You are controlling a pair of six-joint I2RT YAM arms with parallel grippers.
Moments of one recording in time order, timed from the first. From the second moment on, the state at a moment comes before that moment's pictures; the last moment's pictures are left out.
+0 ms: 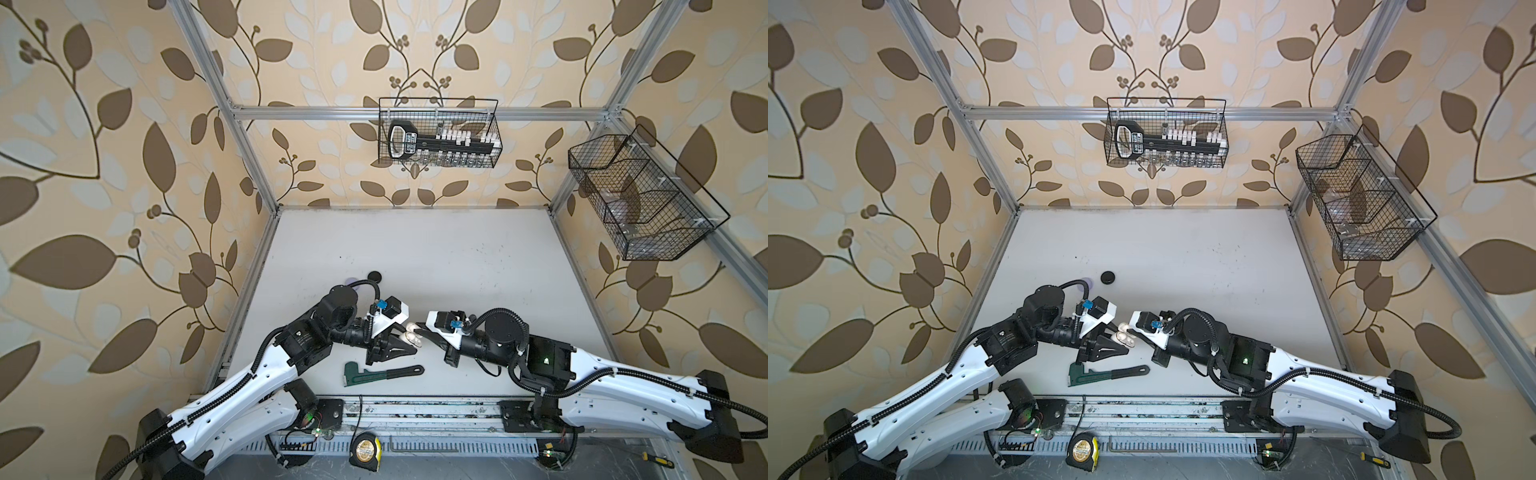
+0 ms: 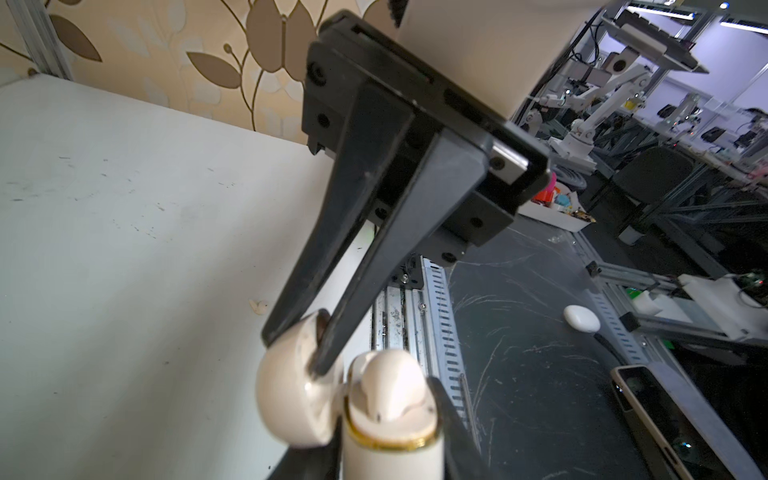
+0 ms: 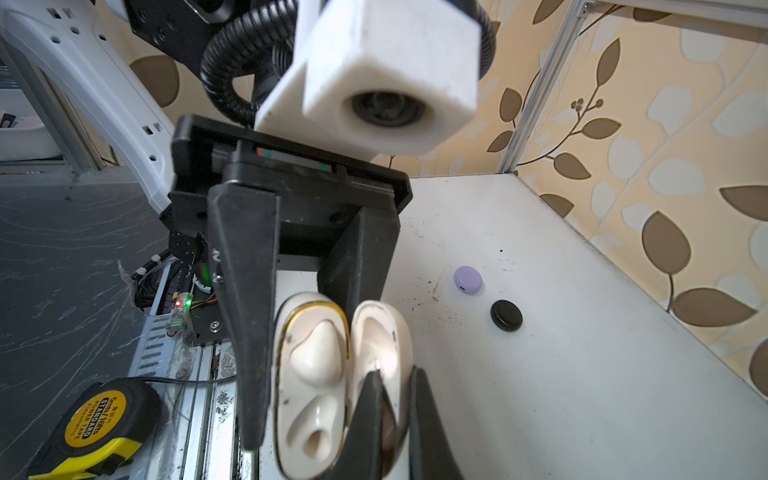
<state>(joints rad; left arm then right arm) -0.73 0.81 0.65 -0.26 0.87 0.07 1.16 0.90 0.68 -0.02 0.04 -0.18</state>
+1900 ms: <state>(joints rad) -0.64 0.61 0.31 0.16 0.52 0.04 0.71 1.32 0.52 -0.26 0.09 0.63</state>
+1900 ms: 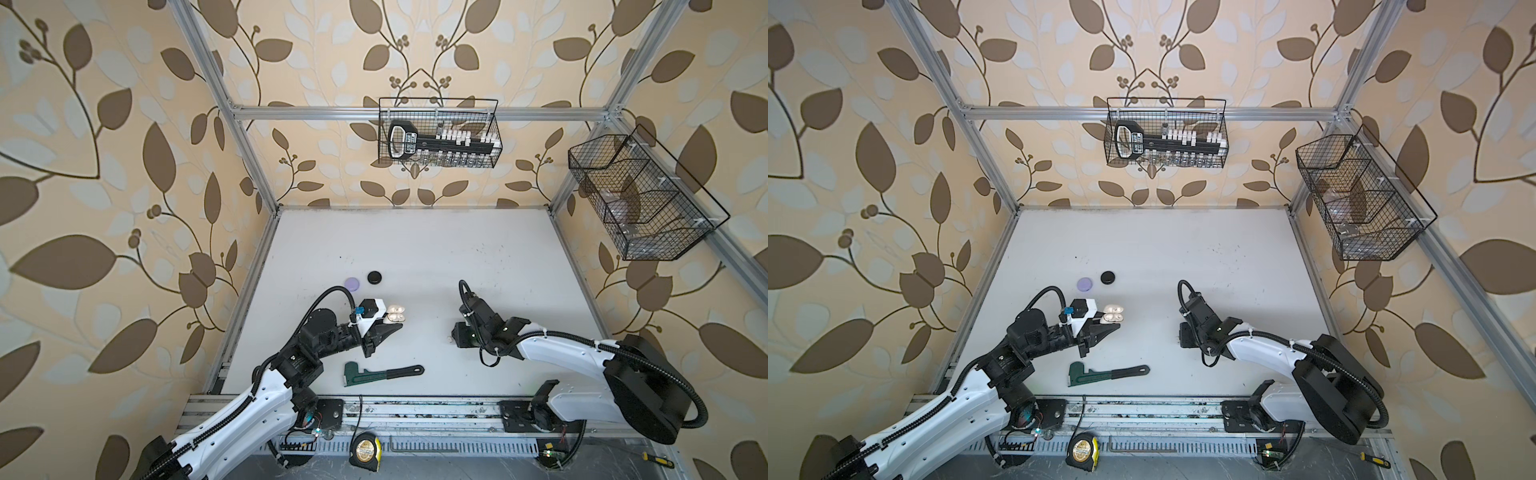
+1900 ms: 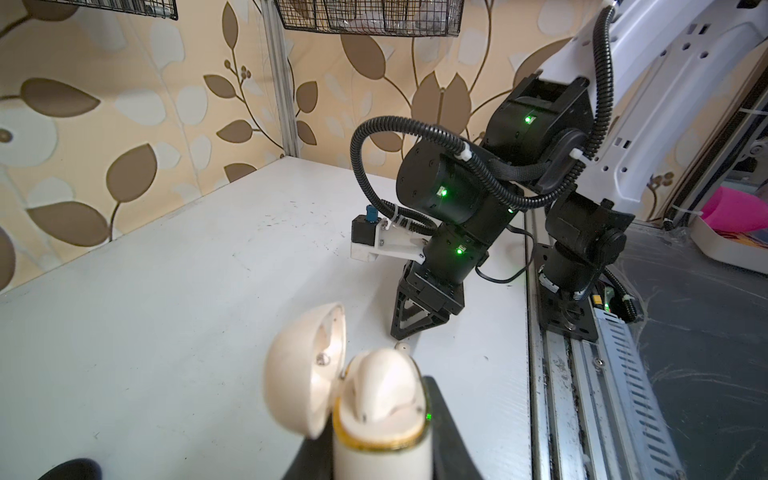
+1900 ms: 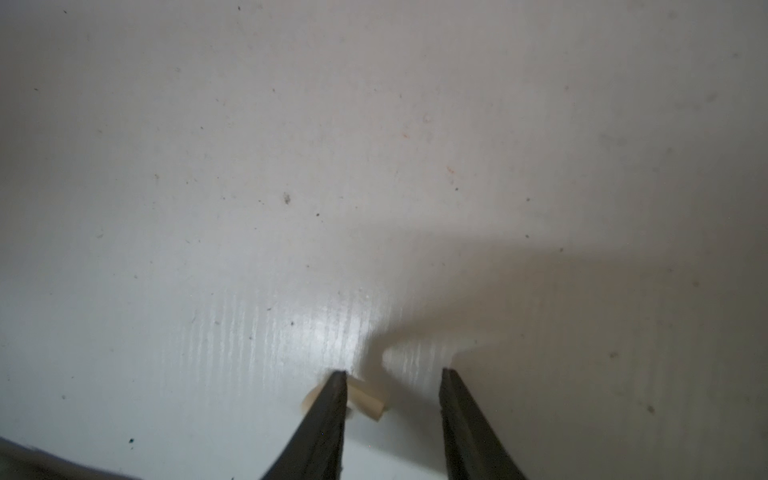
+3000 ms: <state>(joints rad) -0.64 0.56 0.34 0.10 0.52 0.05 0.80 1.44 0.62 -0.33 0.21 0.54</state>
